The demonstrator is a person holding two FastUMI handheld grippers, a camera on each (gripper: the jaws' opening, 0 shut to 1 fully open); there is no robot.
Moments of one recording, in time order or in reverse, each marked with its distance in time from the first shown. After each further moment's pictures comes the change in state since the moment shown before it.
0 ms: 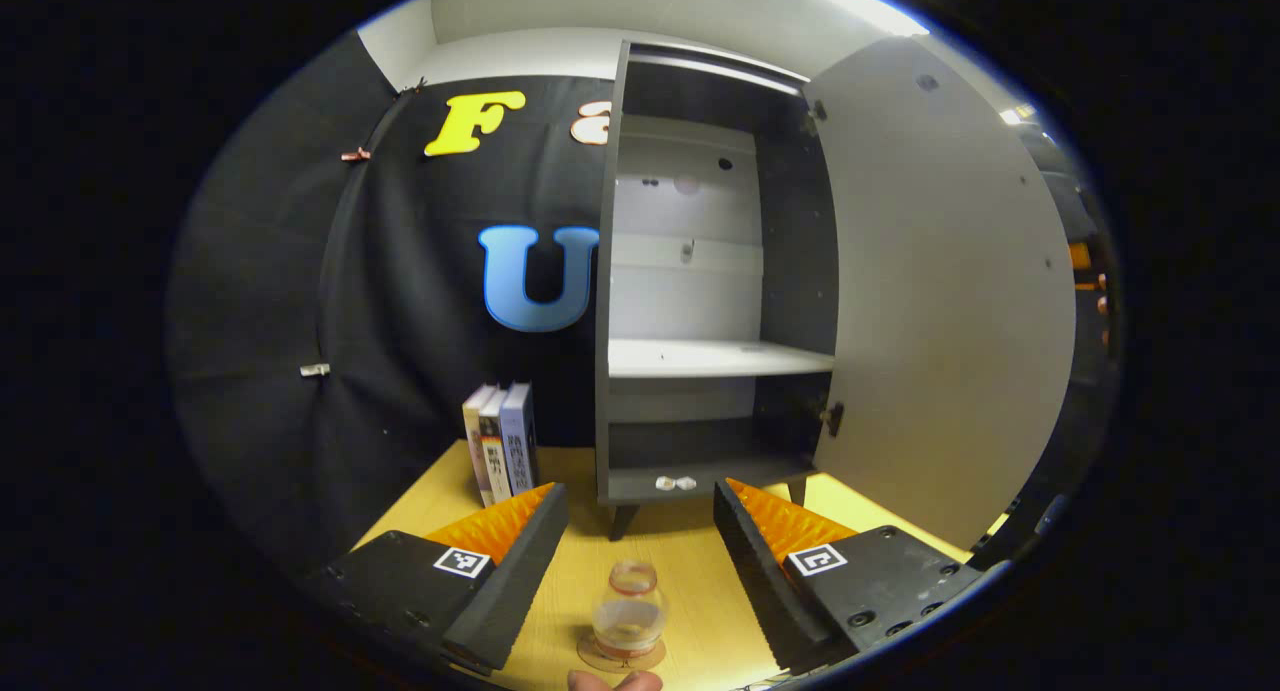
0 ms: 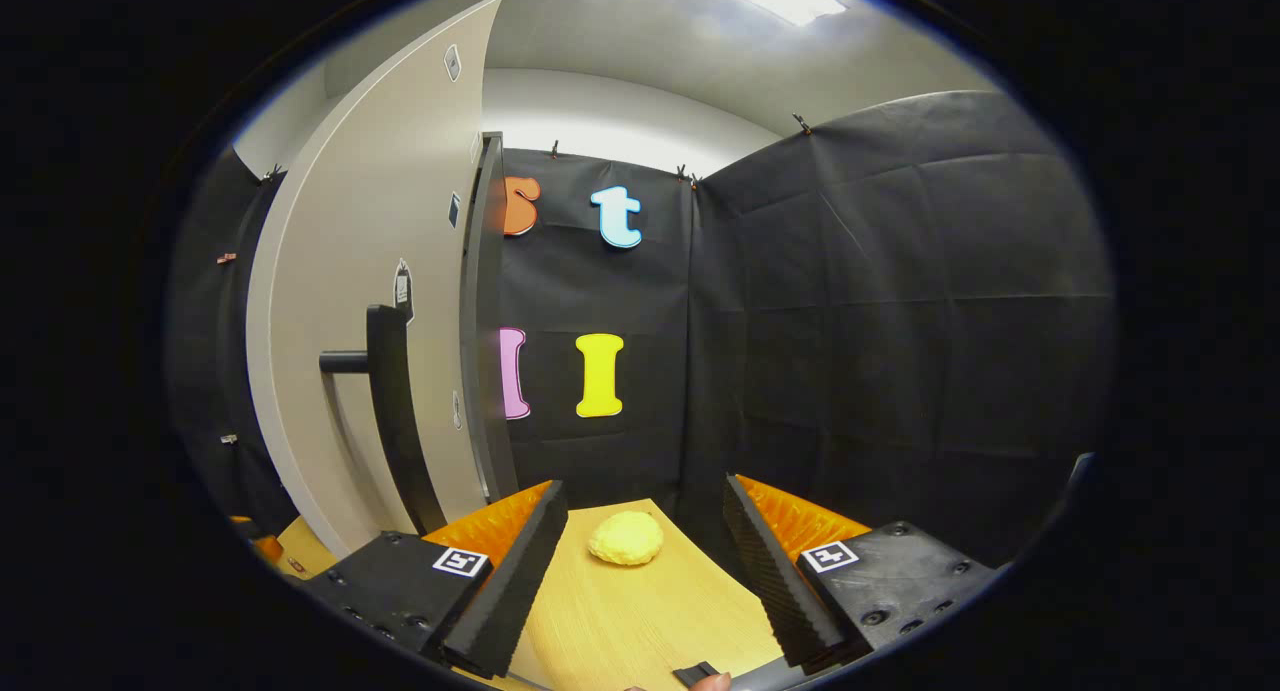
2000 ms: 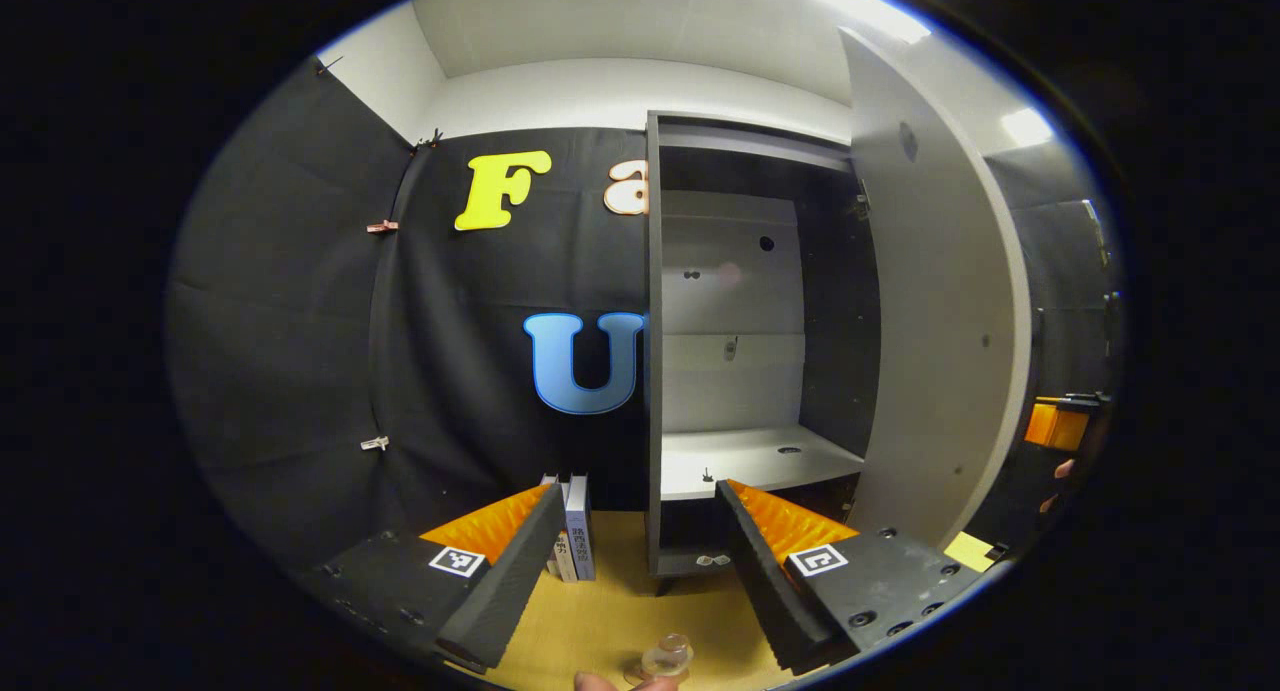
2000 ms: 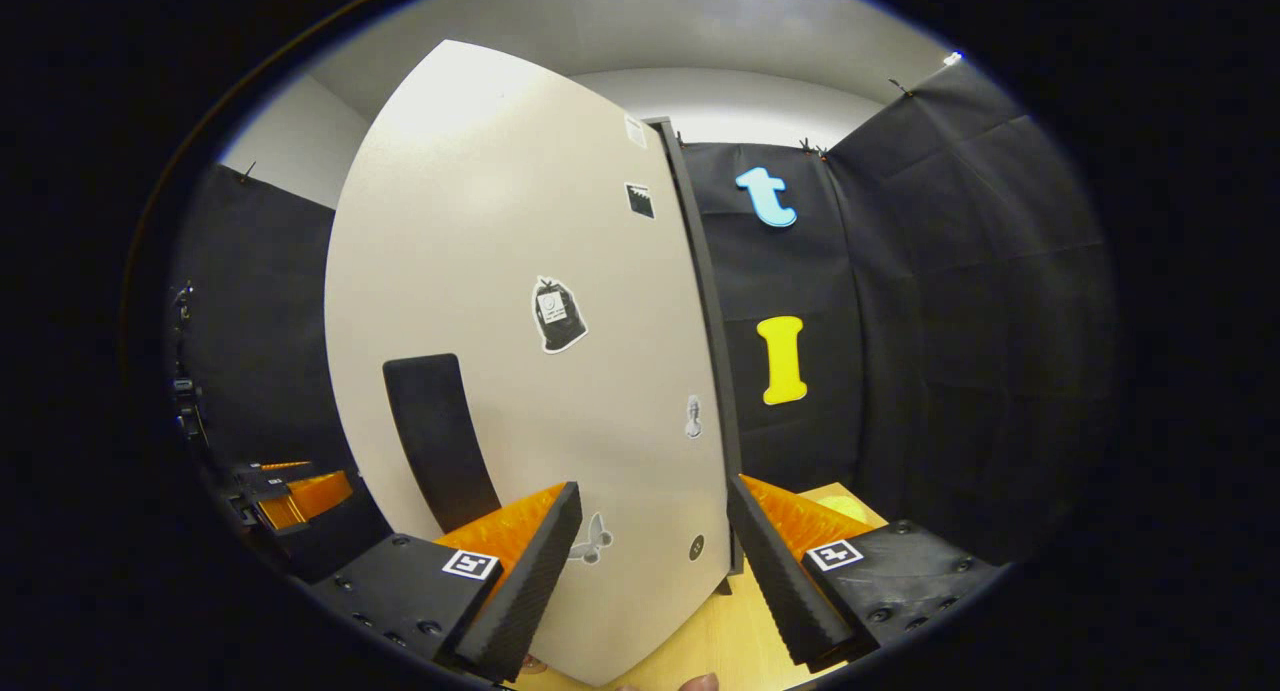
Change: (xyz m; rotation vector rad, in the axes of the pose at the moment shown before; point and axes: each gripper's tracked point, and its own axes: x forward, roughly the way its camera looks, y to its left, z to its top) left arm -0.025 0.035 0.143 0.045 -0.064 0.113; right arm -0.027 0.238 -0.019 0.138 0.072 0.441
